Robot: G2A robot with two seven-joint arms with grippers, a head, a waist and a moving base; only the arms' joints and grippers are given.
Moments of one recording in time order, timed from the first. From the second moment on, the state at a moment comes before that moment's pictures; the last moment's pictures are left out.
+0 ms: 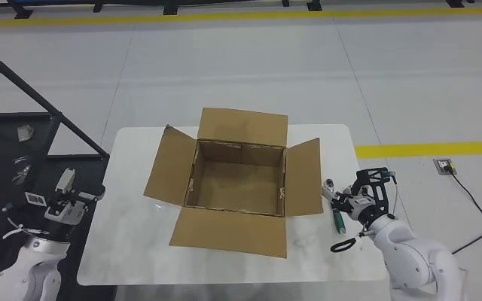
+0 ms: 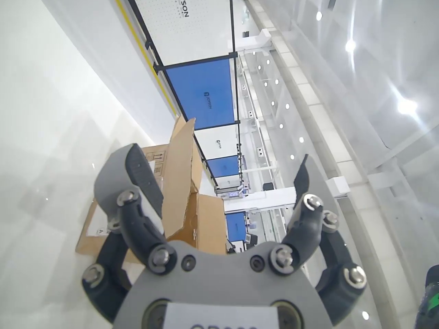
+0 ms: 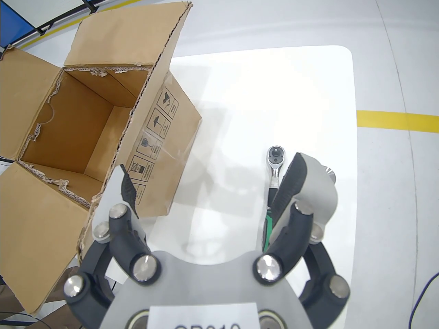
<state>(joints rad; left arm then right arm) 1.47 -0.95 -1.83 -1.65 -0.57 -0.30 -0.39 -1.27 -1.35 1.67 -1.91 -1.02 -0.19 0.74</state>
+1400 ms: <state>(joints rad) 1.02 -1.07 -1.16 -1.15 1.00 -0.08 0.23 -1.27 -1.35 1.67 -1.91 -1.02 -0.19 0.74</state>
